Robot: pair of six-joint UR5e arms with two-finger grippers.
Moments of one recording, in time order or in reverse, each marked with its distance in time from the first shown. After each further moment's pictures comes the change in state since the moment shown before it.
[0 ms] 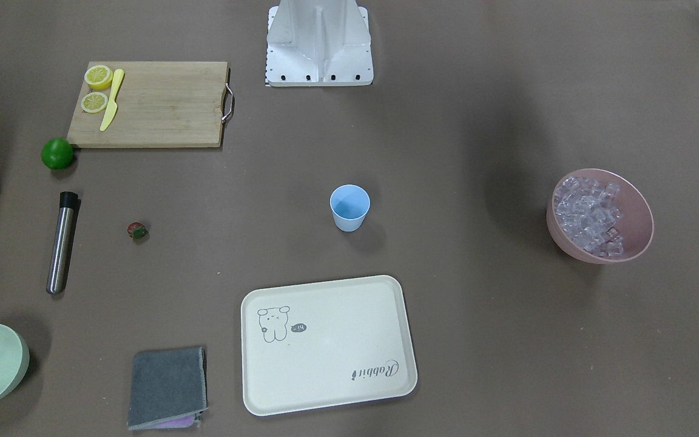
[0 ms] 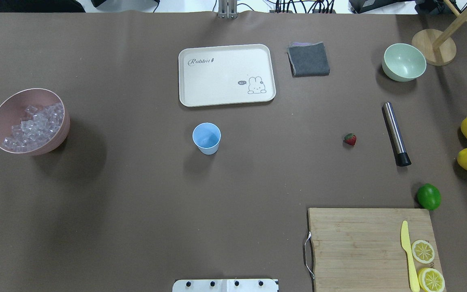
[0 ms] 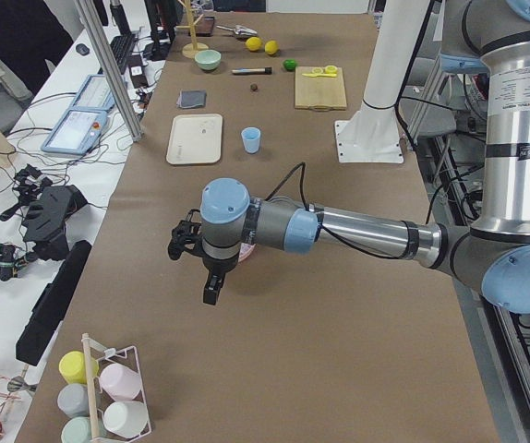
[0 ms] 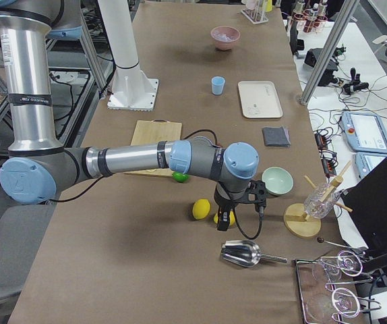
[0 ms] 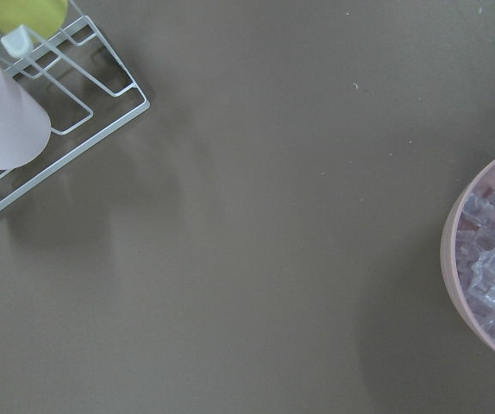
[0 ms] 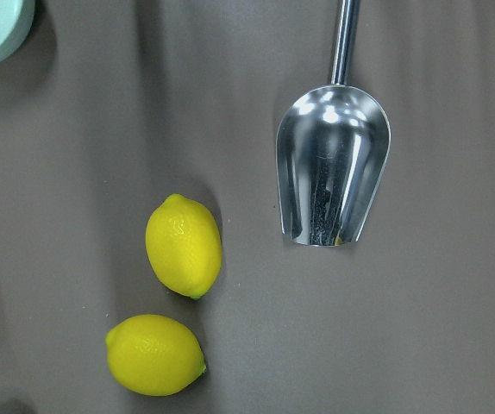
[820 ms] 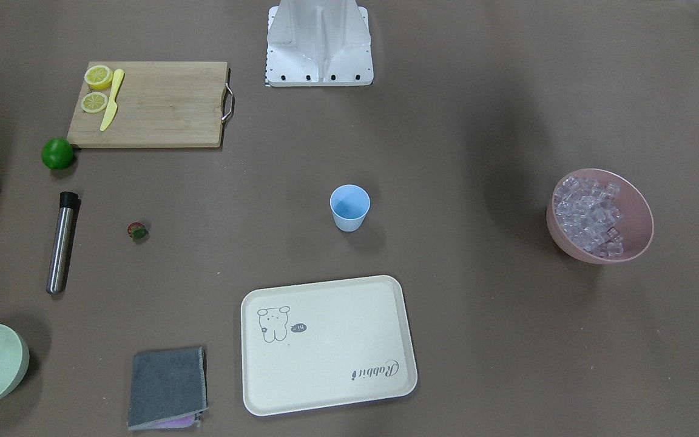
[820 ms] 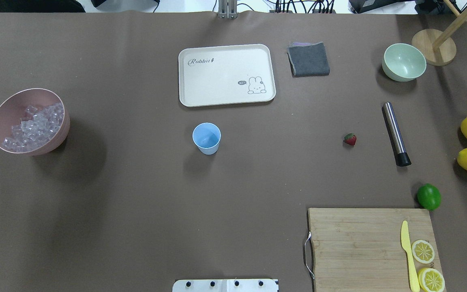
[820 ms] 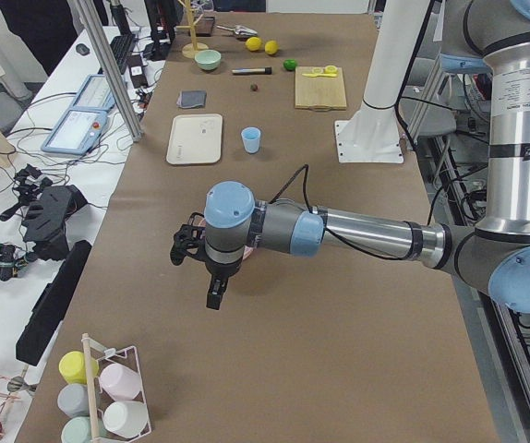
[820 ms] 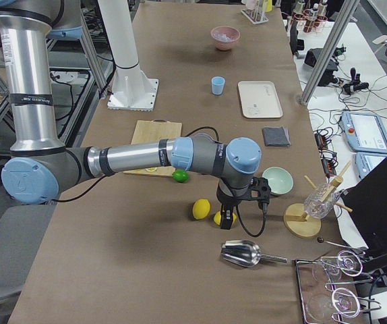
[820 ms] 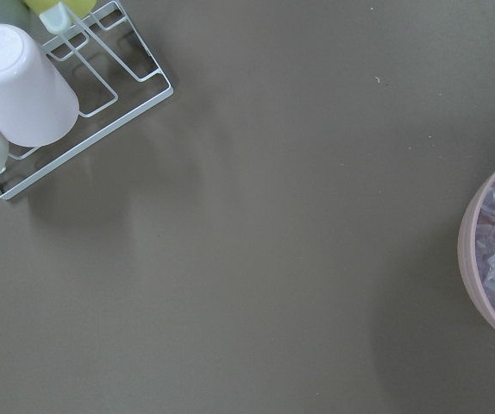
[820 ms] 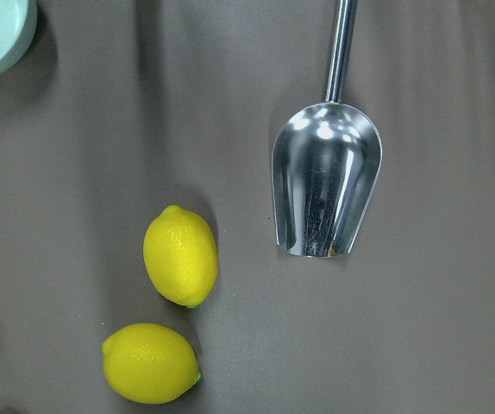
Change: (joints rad) left arm -0.014 0.005 -0.003 0.002 0.002 -0.005; right arm 0.000 0.016 0.013 -0.001 -0.024 0.003
